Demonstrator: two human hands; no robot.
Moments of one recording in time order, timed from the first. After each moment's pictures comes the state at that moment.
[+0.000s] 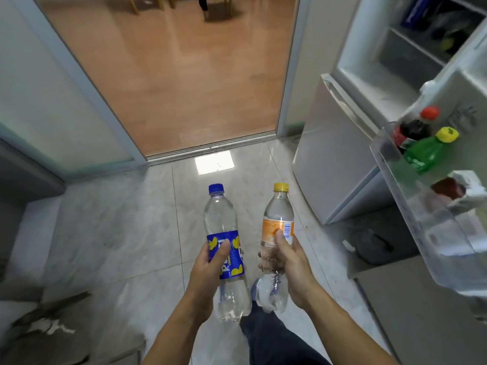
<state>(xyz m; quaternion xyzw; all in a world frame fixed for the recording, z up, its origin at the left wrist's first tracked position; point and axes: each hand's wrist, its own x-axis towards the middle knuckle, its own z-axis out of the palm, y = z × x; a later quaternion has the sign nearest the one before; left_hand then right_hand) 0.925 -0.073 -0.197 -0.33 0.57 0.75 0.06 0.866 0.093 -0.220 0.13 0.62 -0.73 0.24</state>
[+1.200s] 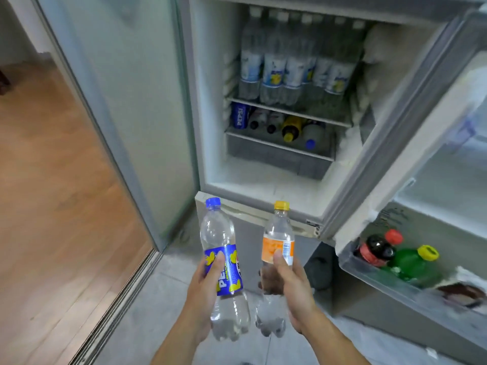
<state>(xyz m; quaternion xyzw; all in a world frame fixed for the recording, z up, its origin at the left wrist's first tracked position) 0.320 -0.097 -0.142 0.01 0.60 0.71 0.37 0.428 0.041 -0.150 0.40 0.52 -0.73 -0.19</state>
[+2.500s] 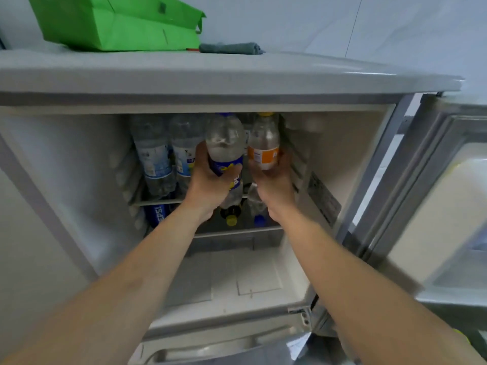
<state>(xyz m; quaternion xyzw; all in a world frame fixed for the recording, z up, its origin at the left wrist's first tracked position) 0.069 0.306 0.039 0.47 0.53 0.67 0.24 0.194 0.368 0.030 0.35 0.58 -0.48 -0.56</state>
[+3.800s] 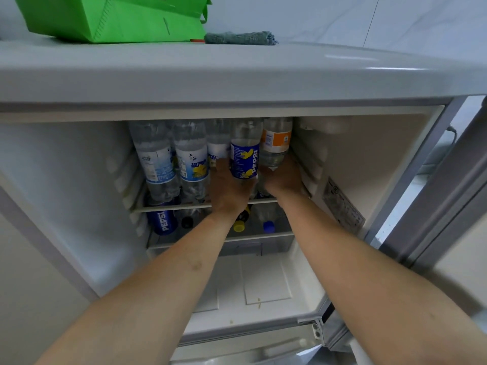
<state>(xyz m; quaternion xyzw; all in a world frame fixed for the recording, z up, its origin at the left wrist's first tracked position) 0.072 0.365 0.003 0.46 0.67 0.57 0.08 0.174 0.435 0.023 0.53 0.68 -0.31 -0.41</state>
